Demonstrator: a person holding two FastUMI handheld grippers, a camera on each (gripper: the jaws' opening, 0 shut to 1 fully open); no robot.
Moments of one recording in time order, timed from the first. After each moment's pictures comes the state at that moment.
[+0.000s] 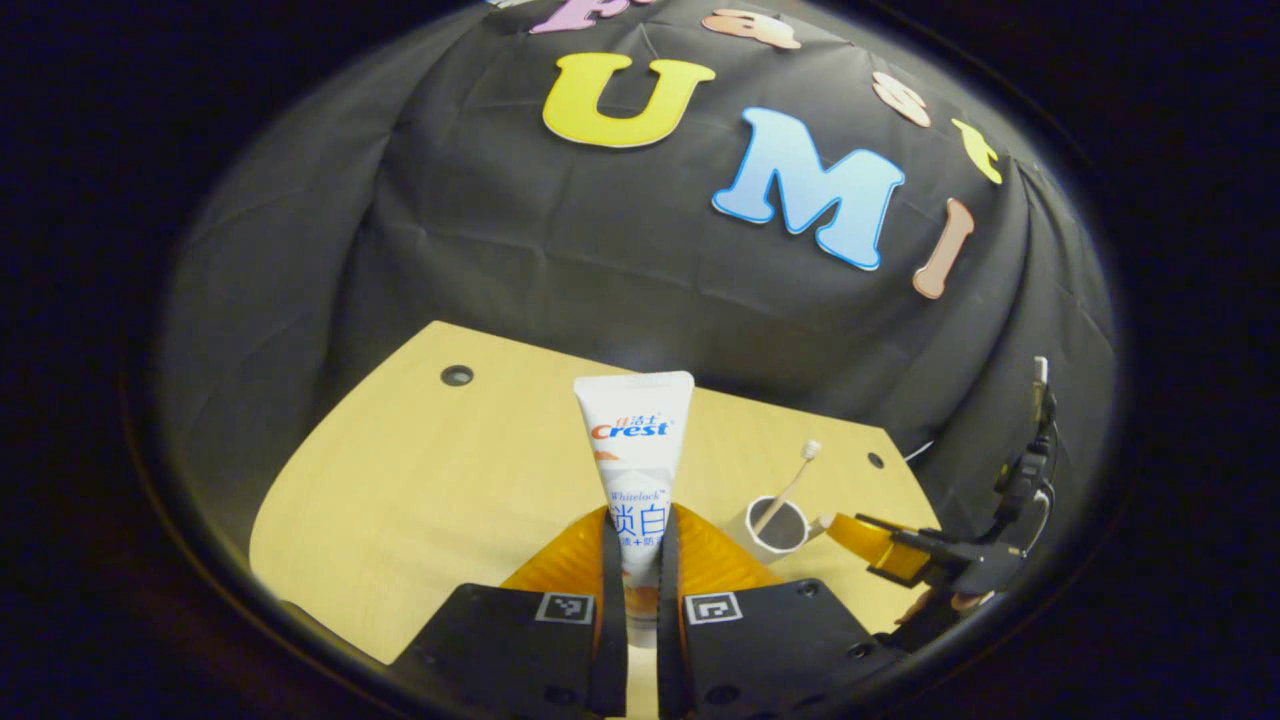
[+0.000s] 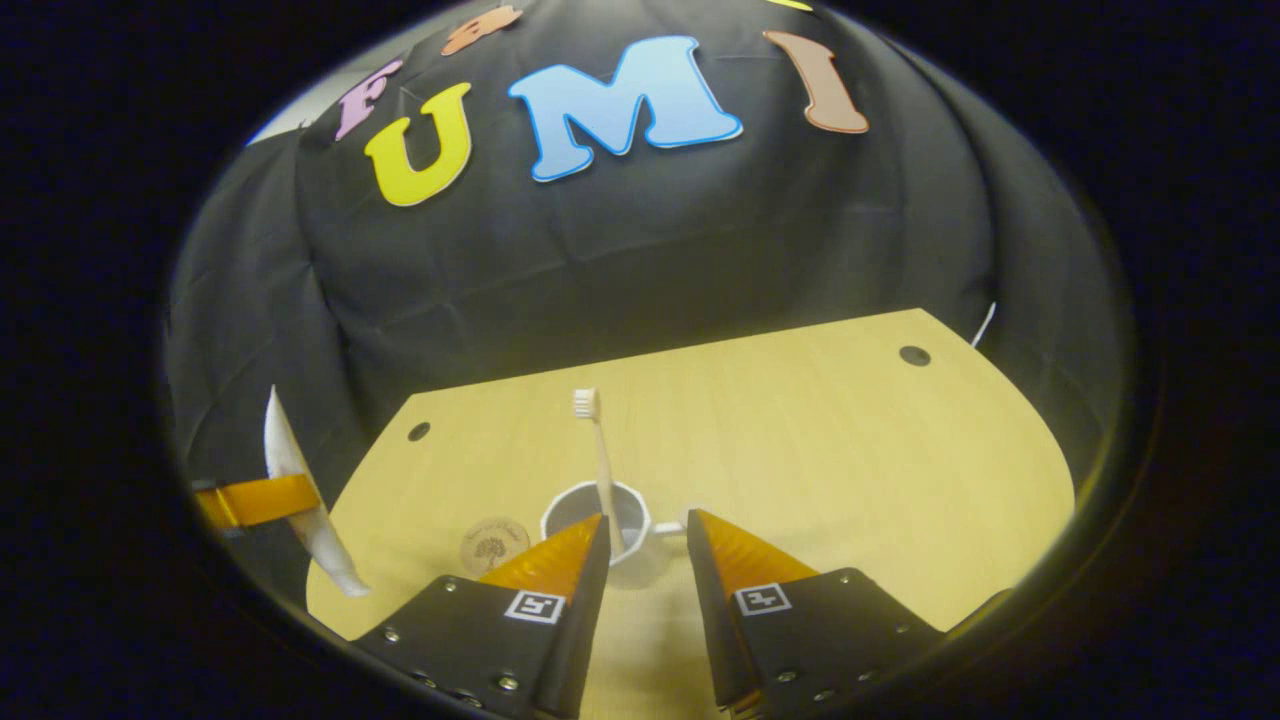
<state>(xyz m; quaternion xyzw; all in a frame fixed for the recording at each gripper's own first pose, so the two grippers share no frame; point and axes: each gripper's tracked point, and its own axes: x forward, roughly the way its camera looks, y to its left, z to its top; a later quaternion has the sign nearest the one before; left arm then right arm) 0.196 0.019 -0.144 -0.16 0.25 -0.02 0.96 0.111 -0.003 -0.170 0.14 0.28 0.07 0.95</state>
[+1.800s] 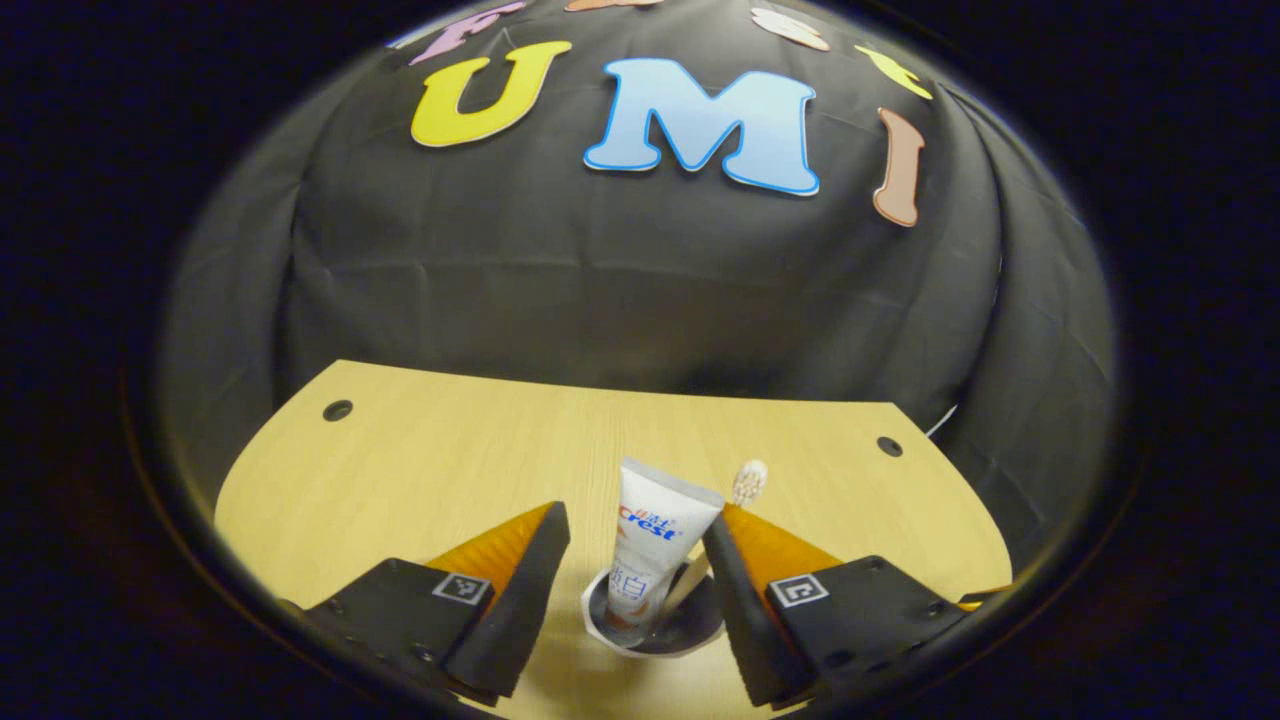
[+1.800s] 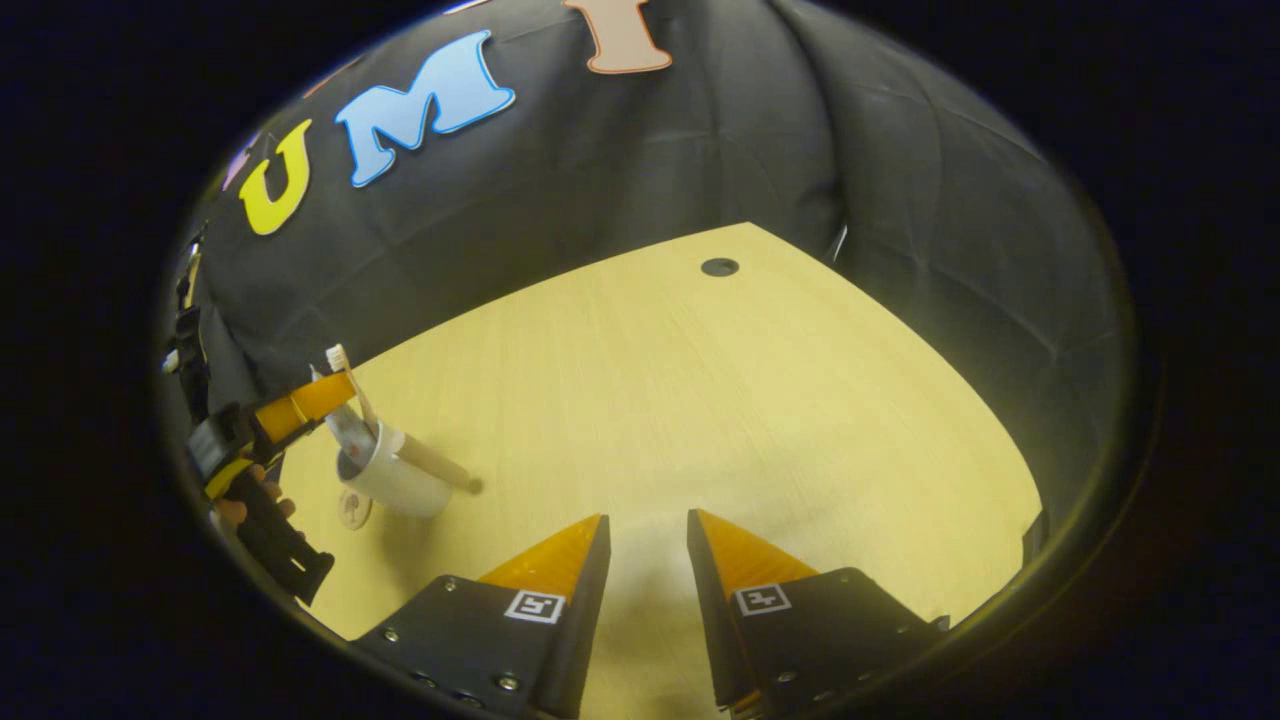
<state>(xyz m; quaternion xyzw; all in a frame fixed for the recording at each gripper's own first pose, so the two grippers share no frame) 0.308 -0.141 -0.220 -0.07 0.22 -0.02 0.97 0.045 -0.175 -0.246 0.19 0.37 -0.05 0.91</state>
